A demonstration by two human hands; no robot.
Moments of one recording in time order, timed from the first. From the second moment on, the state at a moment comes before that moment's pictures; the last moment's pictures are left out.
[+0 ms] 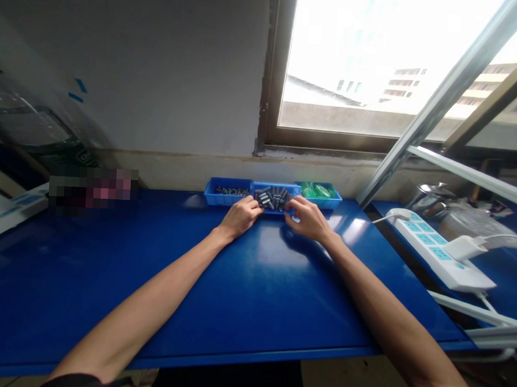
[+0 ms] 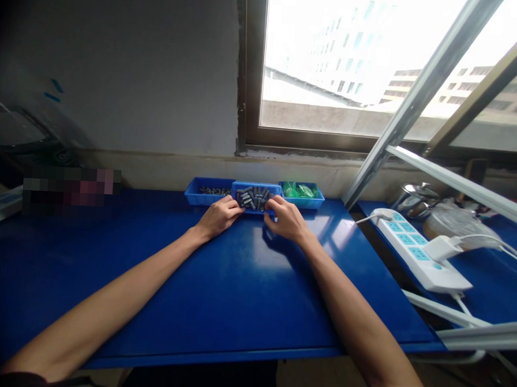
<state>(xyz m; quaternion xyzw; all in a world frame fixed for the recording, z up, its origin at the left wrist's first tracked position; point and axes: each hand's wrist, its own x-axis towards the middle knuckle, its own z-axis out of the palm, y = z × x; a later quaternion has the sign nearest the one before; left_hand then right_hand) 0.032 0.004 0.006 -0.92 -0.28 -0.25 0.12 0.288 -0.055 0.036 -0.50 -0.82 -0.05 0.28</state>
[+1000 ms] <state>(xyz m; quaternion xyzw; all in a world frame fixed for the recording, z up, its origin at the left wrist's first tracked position) 0.086 -0.015 0.013 -0.94 -0.29 -0.18 -0.03 0.295 -0.036 0.023 -0.55 -0.72 0.21 0.38</state>
